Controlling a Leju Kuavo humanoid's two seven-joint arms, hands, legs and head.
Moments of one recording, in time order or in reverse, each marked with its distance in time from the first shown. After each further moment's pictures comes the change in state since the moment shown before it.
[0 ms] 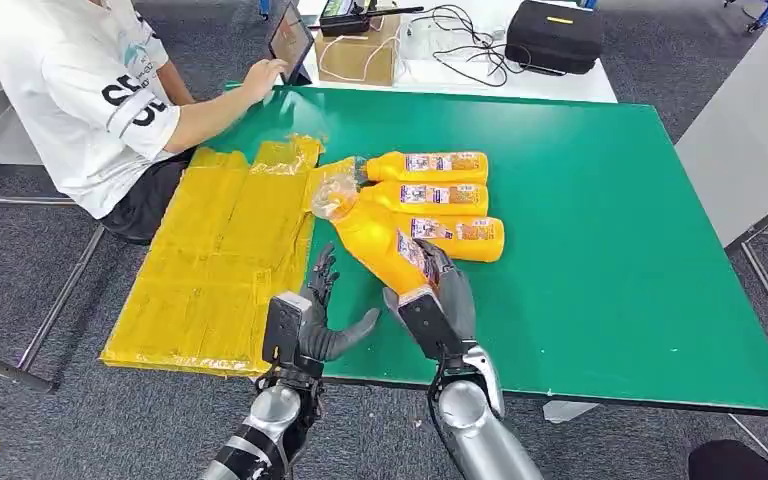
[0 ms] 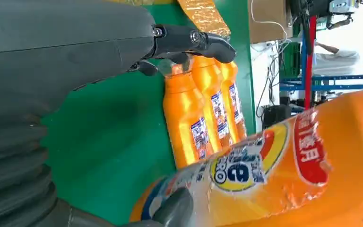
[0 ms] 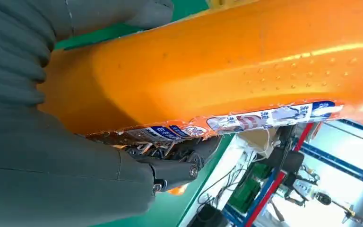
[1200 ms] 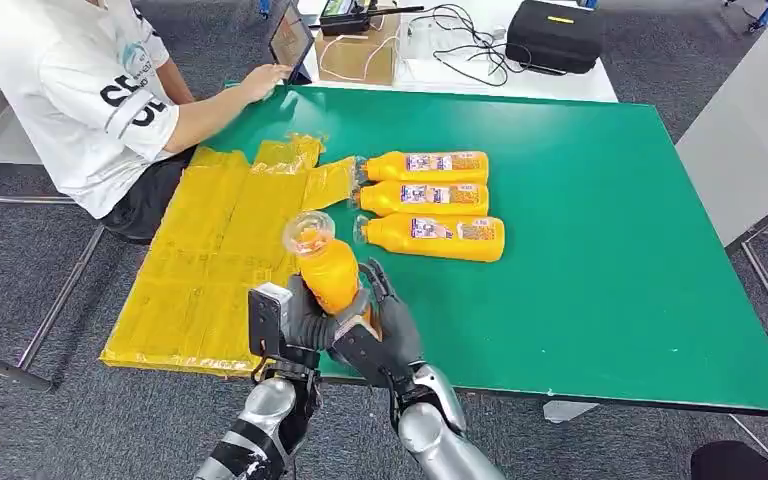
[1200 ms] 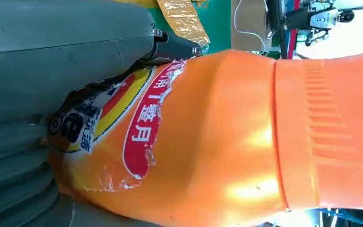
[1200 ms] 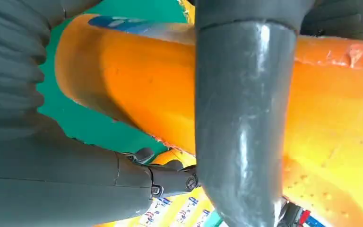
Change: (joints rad) left arm 0.000 0.000 -0.003 -0.072 0.080 0.002 -0.019; right arm -0.019 0.039 0.176 0.158 0.006 0.027 0.035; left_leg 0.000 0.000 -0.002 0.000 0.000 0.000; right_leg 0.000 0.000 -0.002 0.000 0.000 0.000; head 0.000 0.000
